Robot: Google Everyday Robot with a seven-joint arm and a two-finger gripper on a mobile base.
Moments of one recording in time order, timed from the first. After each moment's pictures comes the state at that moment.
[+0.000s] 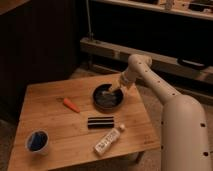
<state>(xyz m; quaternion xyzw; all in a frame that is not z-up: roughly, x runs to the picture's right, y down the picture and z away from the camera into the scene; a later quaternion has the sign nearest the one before) 0.097 0.001 0.939 -0.02 -0.35 -0.74 0.58</state>
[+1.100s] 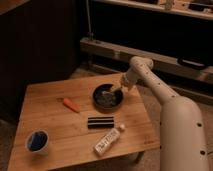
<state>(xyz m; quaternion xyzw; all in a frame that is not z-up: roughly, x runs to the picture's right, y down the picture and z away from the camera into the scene) 0.110 0.009 0.962 -0.03 -0.33 -0.72 0.61</state>
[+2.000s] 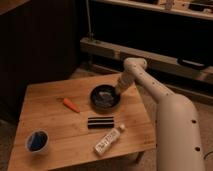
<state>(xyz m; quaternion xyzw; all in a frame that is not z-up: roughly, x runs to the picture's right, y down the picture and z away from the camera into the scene) 0.091 0.018 0.960 -0.07 -0.33 -0.74 0.58</state>
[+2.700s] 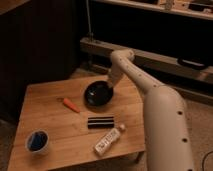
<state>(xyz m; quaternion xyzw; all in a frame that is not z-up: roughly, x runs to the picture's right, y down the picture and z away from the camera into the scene) 0.003 -0.033 0.964 -0.05 -0.31 -0.82 0.48</state>
